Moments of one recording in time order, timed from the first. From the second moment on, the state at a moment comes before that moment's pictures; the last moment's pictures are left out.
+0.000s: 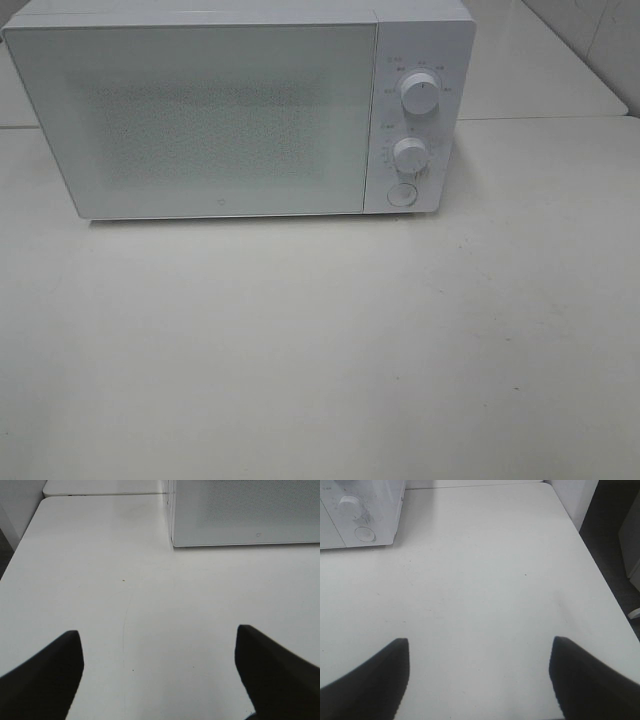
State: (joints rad) left arm 0.01 -0.01 -0.49 -0.05 1.04 0.05; right arm 0.01 0.00 -0.50 -0.11 1.04 0.11
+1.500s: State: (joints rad) left arm 0.01 -0.01 -0.49 -0.05 1.04 0.05; right arm 0.01 0.22 -0.52 -0.12 0.49 0.11
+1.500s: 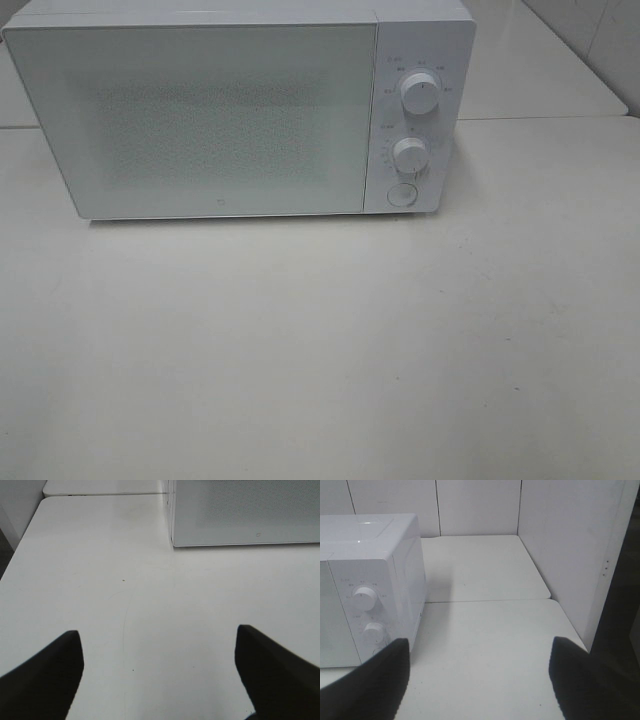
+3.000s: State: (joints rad) left arm 0.01 -0.01 -0.49 -0.05 1.04 0.05; right arm 0.18 1.18 -0.38 -0.27 -0.63 0.11
